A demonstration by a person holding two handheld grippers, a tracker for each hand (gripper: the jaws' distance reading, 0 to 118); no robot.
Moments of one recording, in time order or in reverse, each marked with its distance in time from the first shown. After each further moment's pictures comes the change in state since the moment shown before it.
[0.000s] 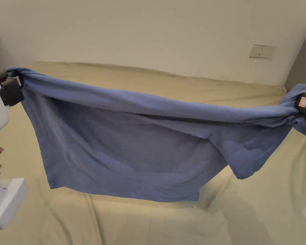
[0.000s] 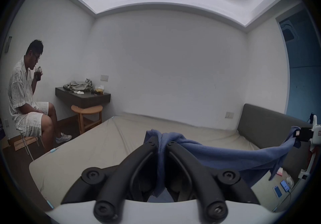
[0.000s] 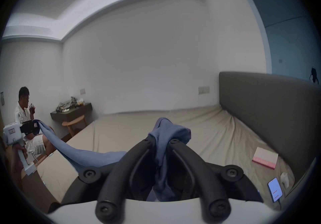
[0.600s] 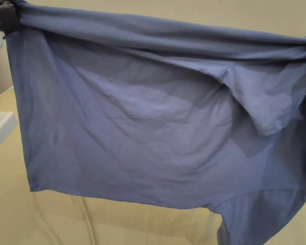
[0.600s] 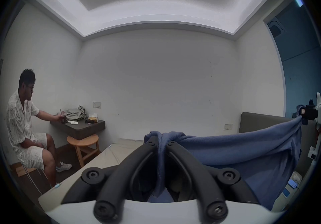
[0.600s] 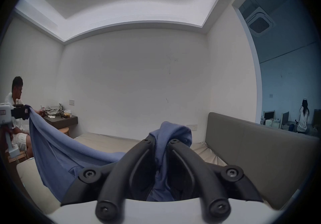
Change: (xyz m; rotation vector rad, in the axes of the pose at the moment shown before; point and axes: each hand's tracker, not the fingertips) left arm 0.024 0.109 -0.051 0.114 -0.048 -0.128; right arm -0.027 0.109 -0.019 0.190 -0.100 0.155
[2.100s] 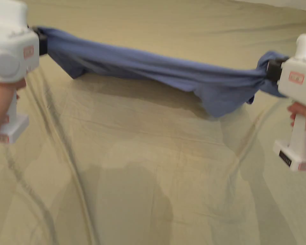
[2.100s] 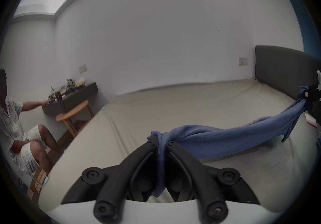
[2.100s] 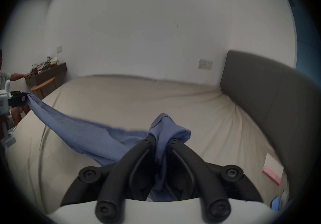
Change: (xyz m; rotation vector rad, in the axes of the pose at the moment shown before) left arm -0.011 -0.315 -0.211 -0.480 0.022 -0.205; right arm -0.012 -0.337 -0.229 -0.595 0.047 0.034
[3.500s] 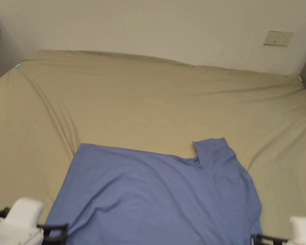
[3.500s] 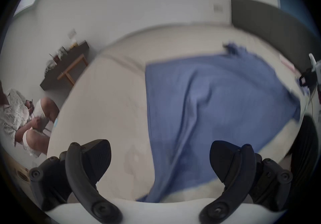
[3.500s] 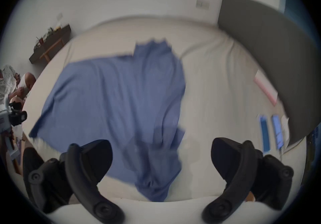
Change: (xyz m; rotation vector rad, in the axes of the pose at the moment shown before) left arm 0.008 -0.149 0.263 -0.260 -0.085 -0.061; right arm -0.015 -0.158 0.231 -0.275 -0.016 -0.039
